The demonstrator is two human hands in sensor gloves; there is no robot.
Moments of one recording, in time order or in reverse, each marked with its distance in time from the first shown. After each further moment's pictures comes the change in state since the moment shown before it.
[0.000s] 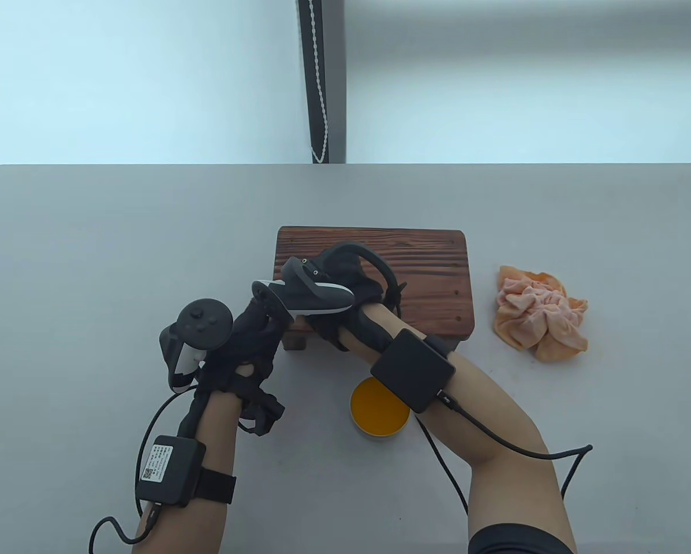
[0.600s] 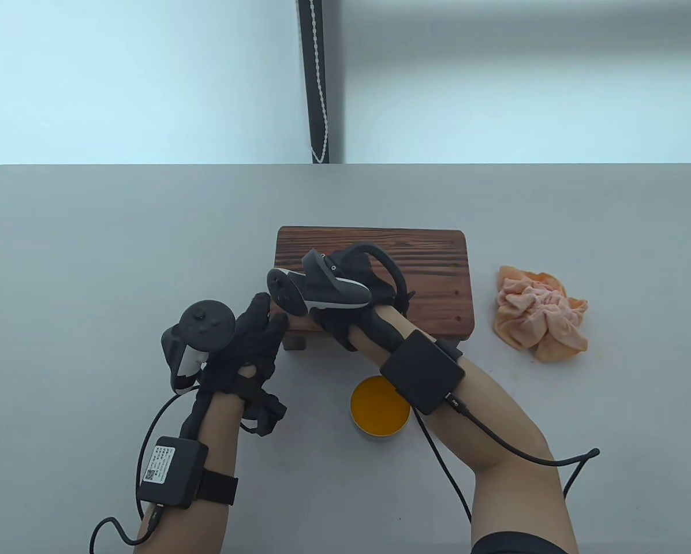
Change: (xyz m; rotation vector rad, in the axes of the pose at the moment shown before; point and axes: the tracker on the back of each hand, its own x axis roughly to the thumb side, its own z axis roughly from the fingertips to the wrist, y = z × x) left_hand 0.001 -0.001 0.001 0.015 0.000 -0.010; right_hand -0.023 0.010 0.000 -0.041 0.126 -0.039
